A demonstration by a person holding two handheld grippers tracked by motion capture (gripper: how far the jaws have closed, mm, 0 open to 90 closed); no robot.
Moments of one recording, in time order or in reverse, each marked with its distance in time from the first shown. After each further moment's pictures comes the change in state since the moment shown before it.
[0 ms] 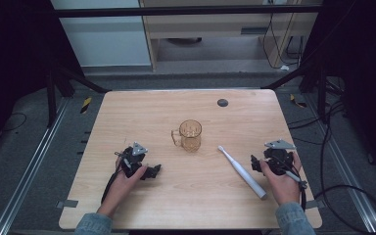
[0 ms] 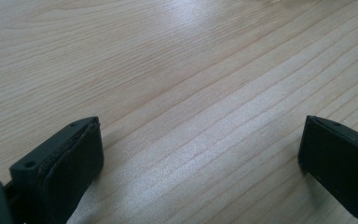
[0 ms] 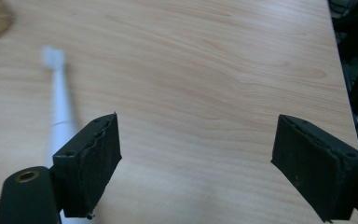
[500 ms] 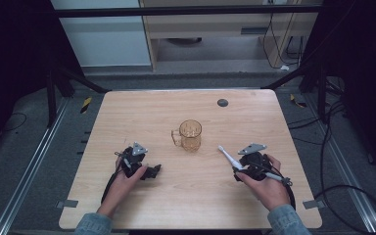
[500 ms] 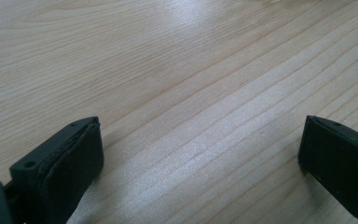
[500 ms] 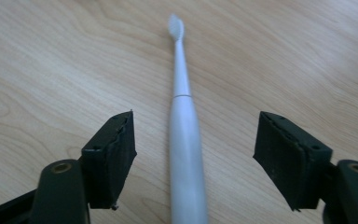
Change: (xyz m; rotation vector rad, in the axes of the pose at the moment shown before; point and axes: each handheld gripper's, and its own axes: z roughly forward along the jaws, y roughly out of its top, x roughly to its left) left arm 0.000 0.000 0.000 -0.001 -0.001 -0.001; right arm 0.062 0.017 -0.015 0.145 0.144 -0.246
